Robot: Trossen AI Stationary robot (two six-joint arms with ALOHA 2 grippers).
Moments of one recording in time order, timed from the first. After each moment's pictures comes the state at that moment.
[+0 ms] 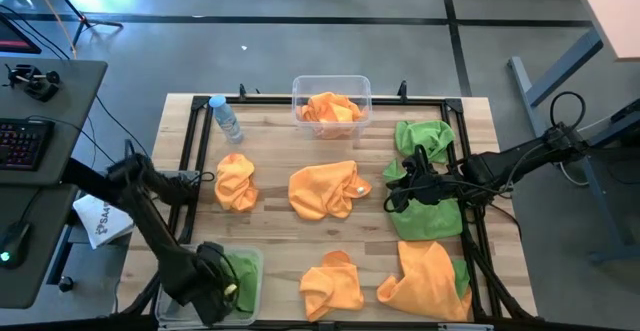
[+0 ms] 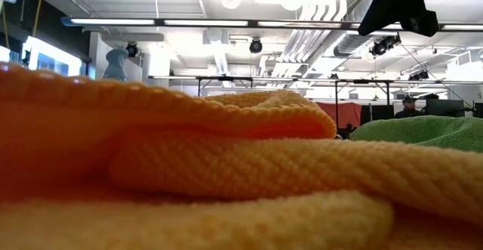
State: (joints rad) left arm -0.98 1.72 1.37 -1.29 0.14 -2.21; right arm 0.35 1.05 0.90 -0.72 0.47 1.11
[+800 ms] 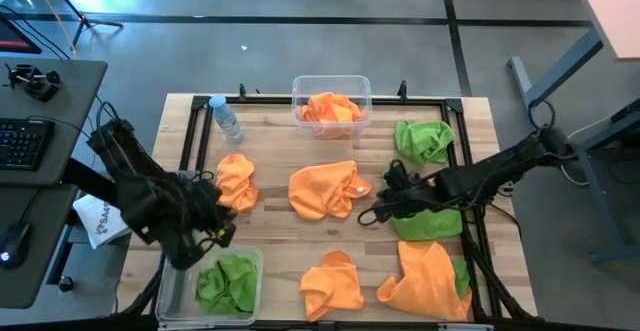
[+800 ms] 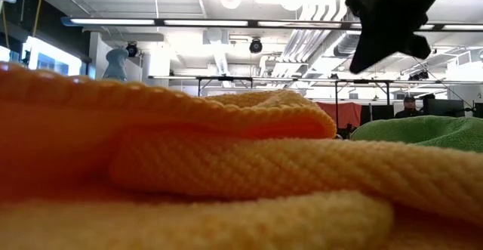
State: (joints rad) left arm -0.84 1.33 1.40 -1.49 -0.64 -1.74; right arm 0.35 1.30 0.90 -0.67 0.45 1.12
